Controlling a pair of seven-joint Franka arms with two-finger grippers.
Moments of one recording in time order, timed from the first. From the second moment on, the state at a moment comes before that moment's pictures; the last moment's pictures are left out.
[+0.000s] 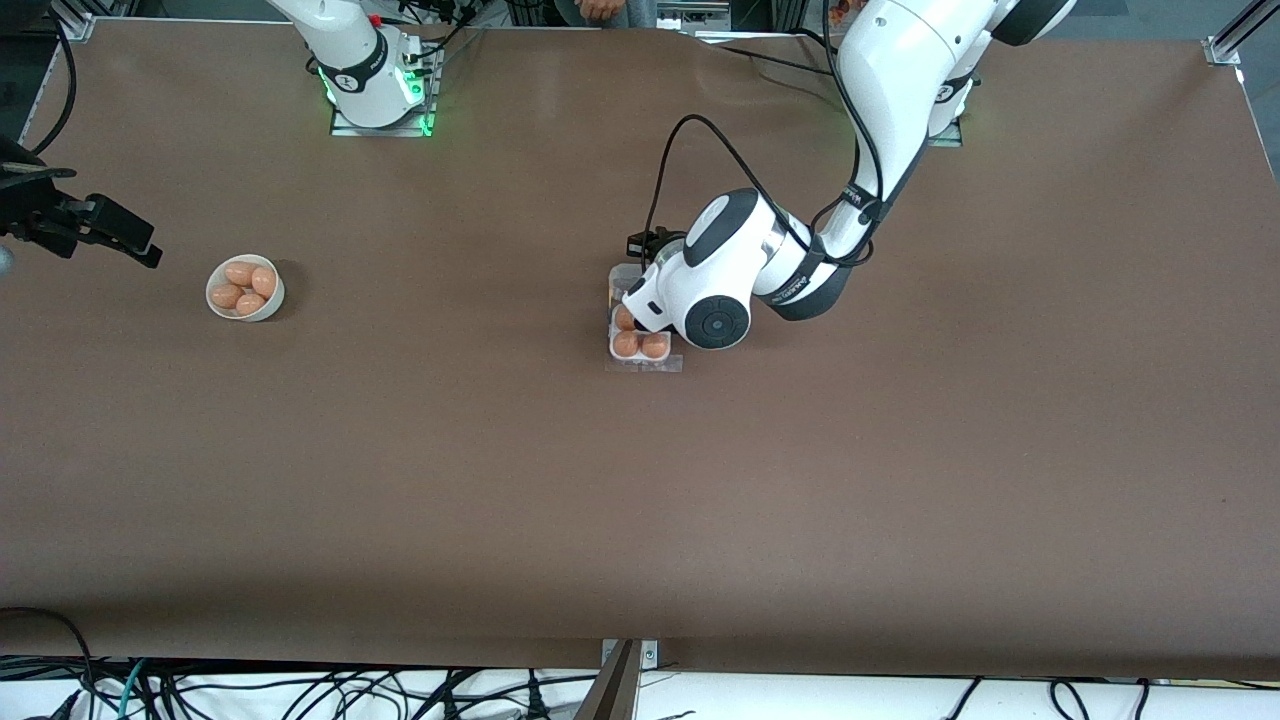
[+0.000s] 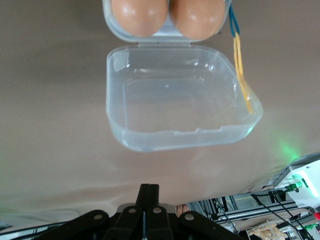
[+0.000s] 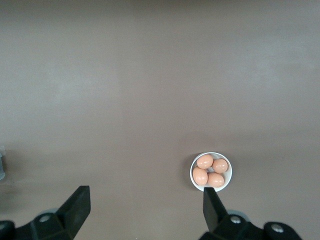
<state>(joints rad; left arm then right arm) -0.50 0.75 -0.22 -1.39 -0.49 1.61 -0.56 0.03 0.00 -0.05 -1.63 -0.01 1.66 0.08</state>
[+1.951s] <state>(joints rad) -0.40 0.65 0.15 -1.16 -0.20 1.73 -0.40 0.02 0.03 -0.03 -1.63 -0.01 1.66 0.08</state>
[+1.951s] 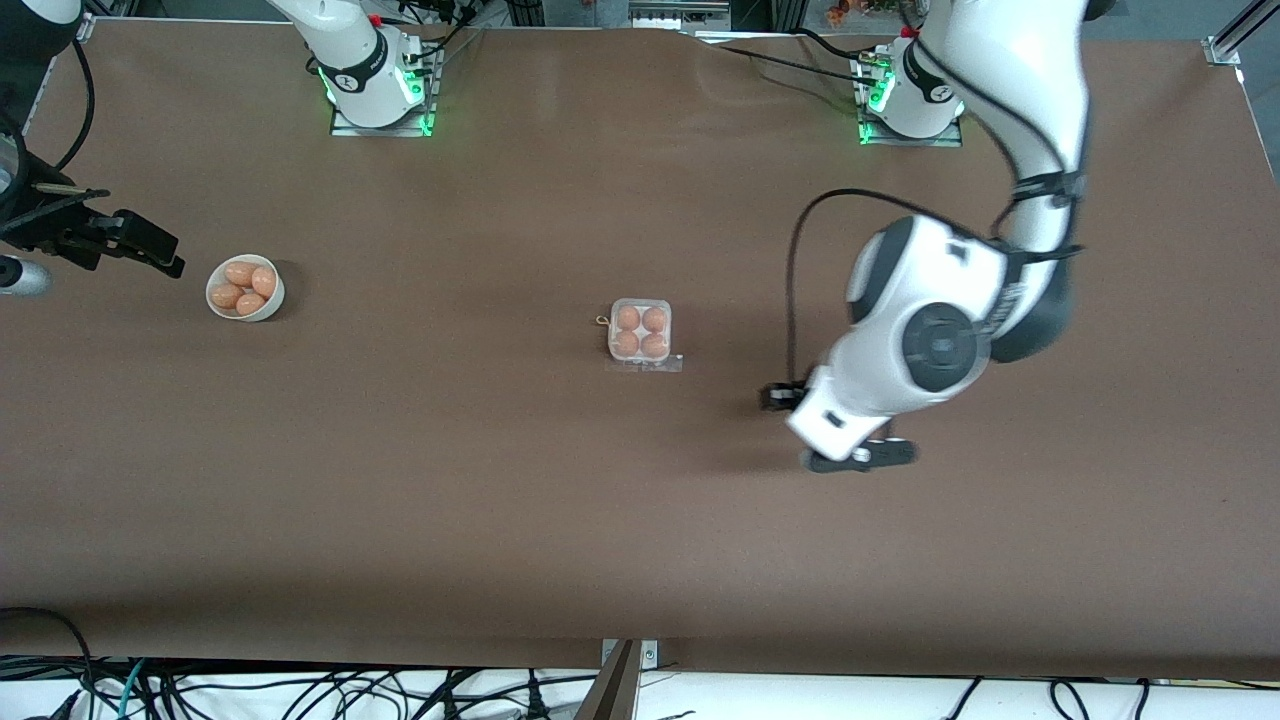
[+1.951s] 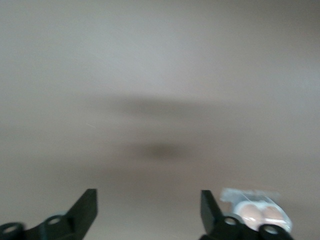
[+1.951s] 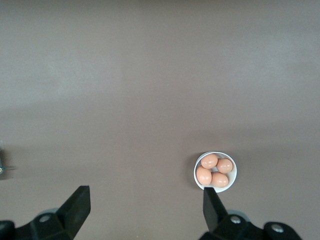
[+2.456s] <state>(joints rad) -0.21 0.53 0.15 -1.15 -0.01 1.62 -0.24 0.02 0.03 -0.03 -1.63 -0.01 1.66 0.08</state>
